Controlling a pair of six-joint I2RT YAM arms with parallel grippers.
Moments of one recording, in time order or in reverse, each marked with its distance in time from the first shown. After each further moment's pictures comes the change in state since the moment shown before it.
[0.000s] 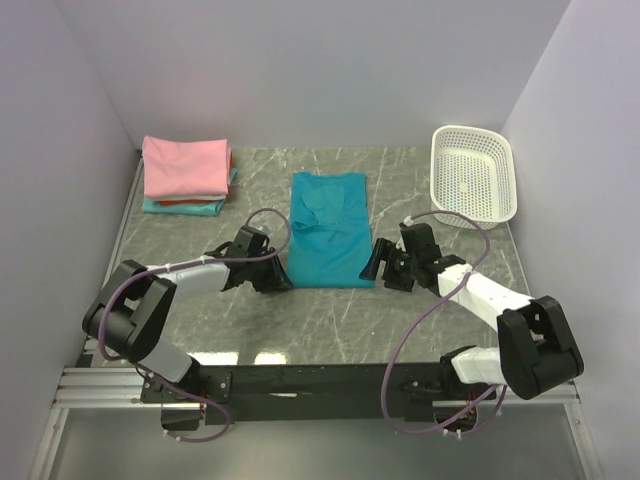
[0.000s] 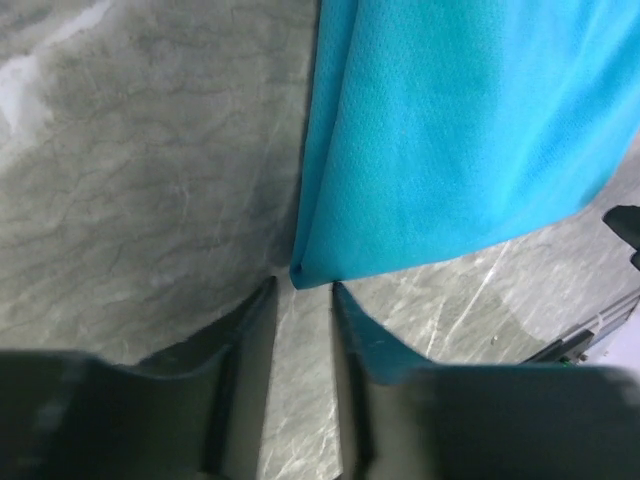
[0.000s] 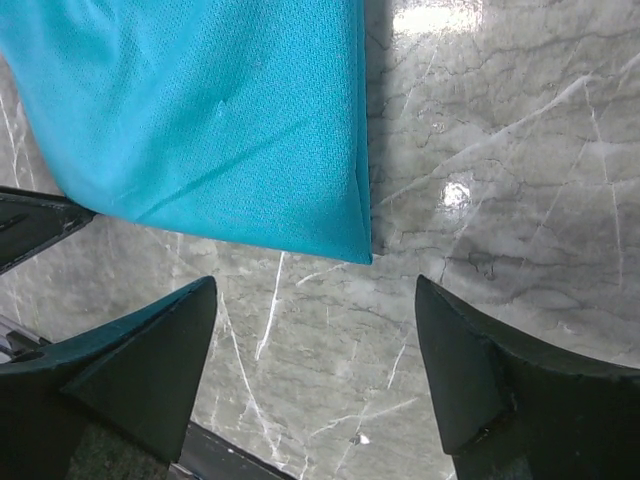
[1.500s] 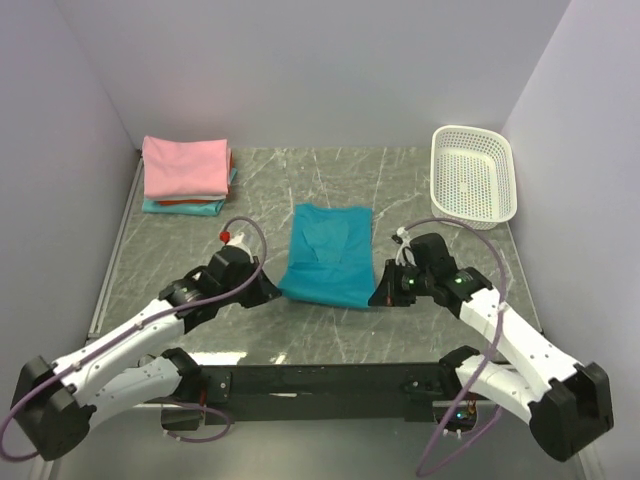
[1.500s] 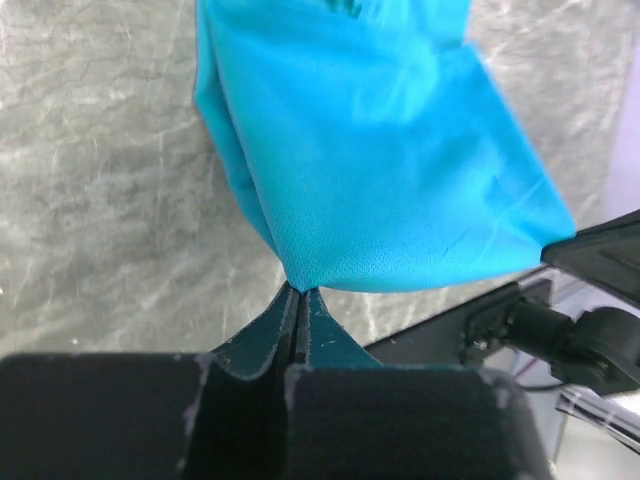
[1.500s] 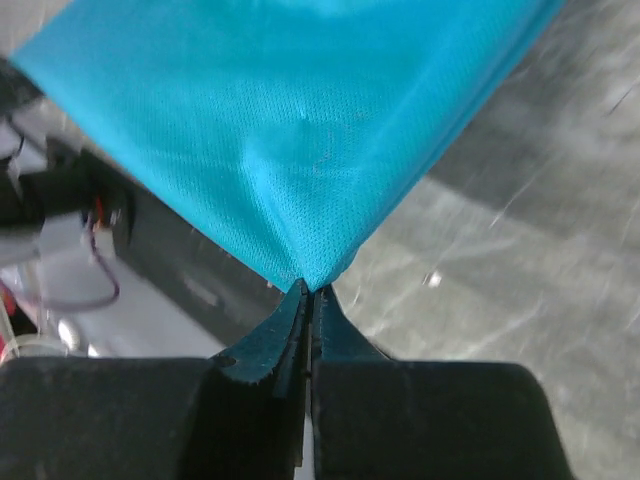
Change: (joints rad) left arm -0.197 -0.585 -0.060 -0.316 -0.230 -0.089; right arm 0.095 -0.325 0.031 -0.342 -0.191 -0.114
